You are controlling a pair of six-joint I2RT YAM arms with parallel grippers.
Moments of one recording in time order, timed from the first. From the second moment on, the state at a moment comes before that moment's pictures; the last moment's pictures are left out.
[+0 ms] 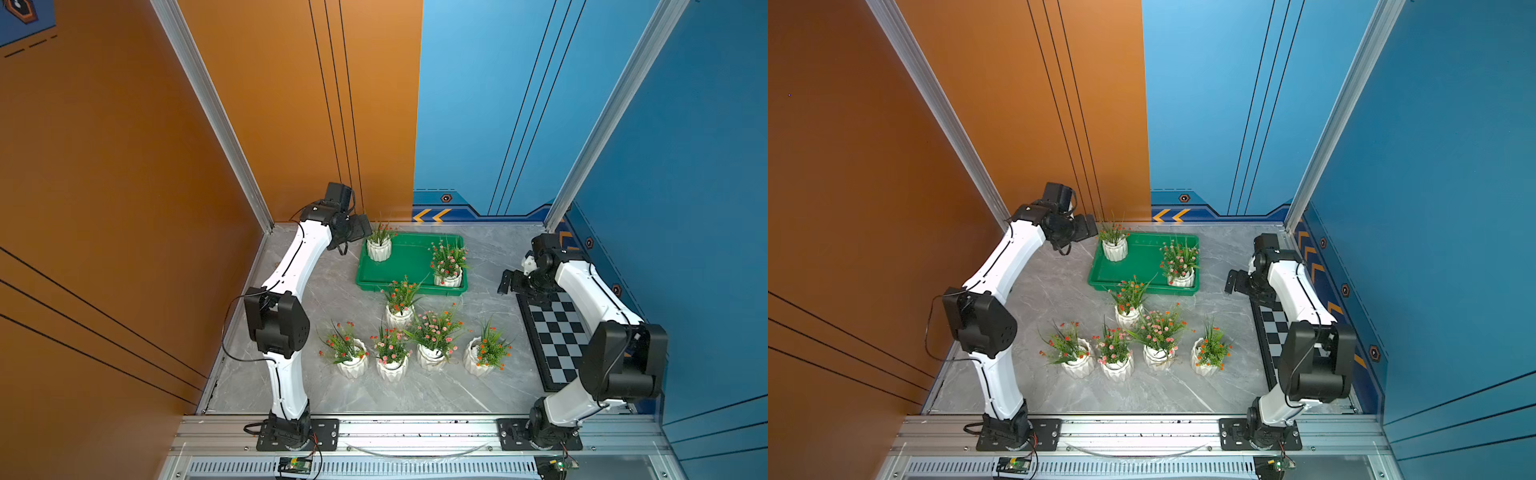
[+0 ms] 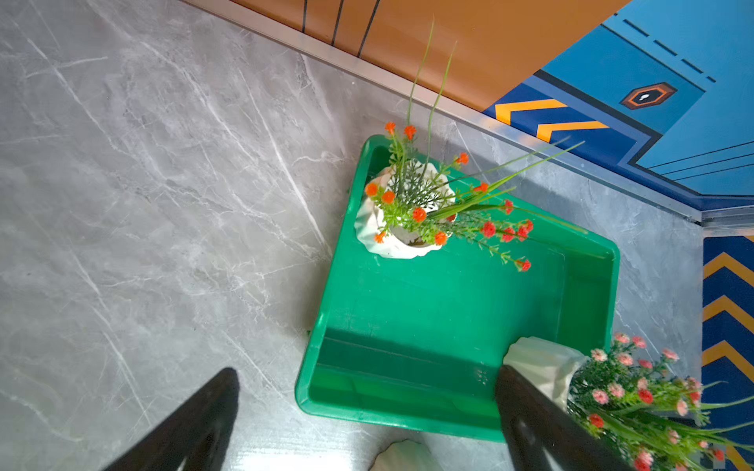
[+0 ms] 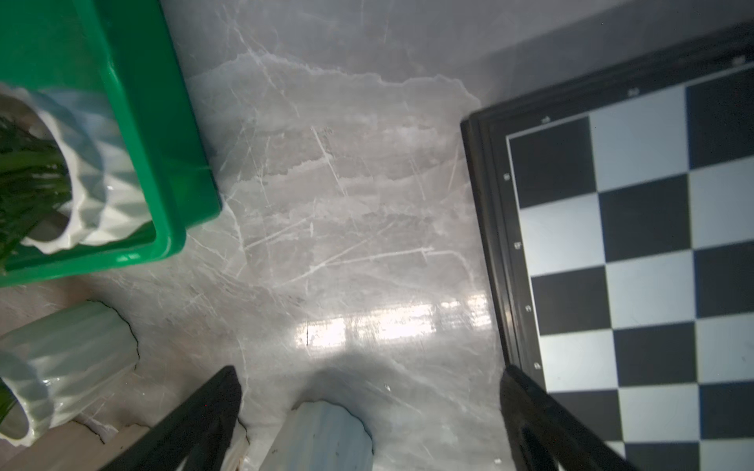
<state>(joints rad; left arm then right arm) -0.22 1.93 1.95 -0.97 0.01 -0.54 -0.06 1.55 1.27 -1.05 -0.15 0.27</state>
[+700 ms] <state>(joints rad) -0.22 1.57 1.61 -0.97 0.03 -0.56 -0.05 1.14 0.88 -1.25 -0.13 0.33</state>
